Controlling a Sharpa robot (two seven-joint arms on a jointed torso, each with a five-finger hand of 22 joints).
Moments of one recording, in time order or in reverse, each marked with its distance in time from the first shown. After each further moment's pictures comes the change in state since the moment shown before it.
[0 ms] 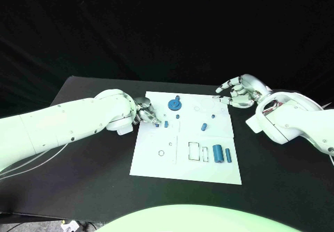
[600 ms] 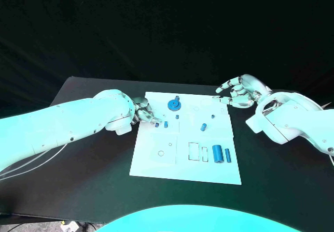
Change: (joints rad) left arm 0.000 -0.002 0.000 -0.011 0.003 -0.015 -0.020; left_hand -0.012 -0.004 -0.208 0.119 -0.004 0.009 0.005 -0.027 0.007 -0.003 0.002 -0.016 -0.005 0.000 0.000 0.000 0.000 0.000 0.000 0.000 -0.008 0.000; right arm 0.000 -0.002 0.000 0.000 0.000 -0.001 0.001; right_hand 0.000 0.000 0.003 -0.003 0.000 -0.004 -0.004 0.000 0.001 0.000 0.000 0.000 0.001 0.000 0.000 0.000 0.000 0.000 0.000 0.000 0.000 0.000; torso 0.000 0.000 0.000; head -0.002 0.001
